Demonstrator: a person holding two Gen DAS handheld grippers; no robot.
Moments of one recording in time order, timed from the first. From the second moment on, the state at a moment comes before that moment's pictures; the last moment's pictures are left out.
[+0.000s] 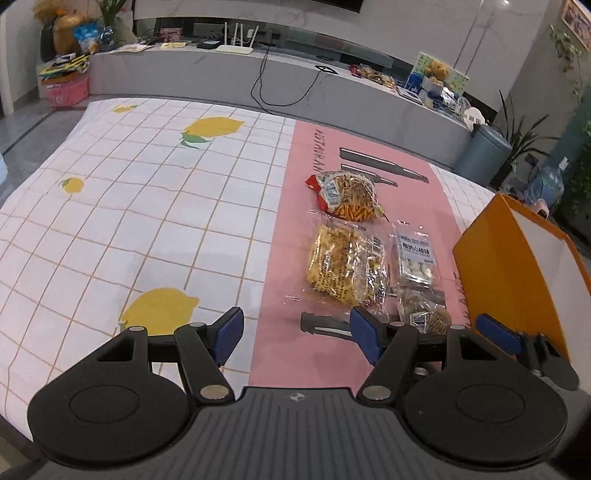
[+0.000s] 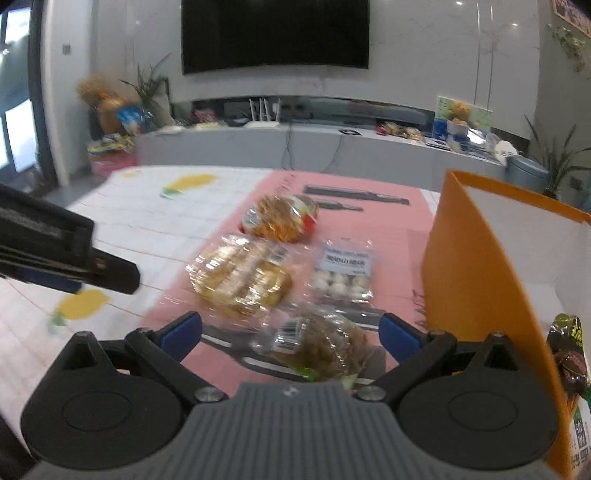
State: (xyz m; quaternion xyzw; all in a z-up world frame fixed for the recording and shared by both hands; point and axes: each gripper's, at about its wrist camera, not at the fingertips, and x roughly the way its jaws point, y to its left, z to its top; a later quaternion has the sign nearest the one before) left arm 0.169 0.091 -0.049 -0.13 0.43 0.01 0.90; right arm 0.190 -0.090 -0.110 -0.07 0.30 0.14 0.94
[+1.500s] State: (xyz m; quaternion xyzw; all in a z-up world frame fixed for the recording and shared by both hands) left arm 0.182 0.074 -0.047 -0.13 0.42 -0.03 0.90; right arm 0.145 -0.114 -0.075 -0.08 0.28 0.16 0.94
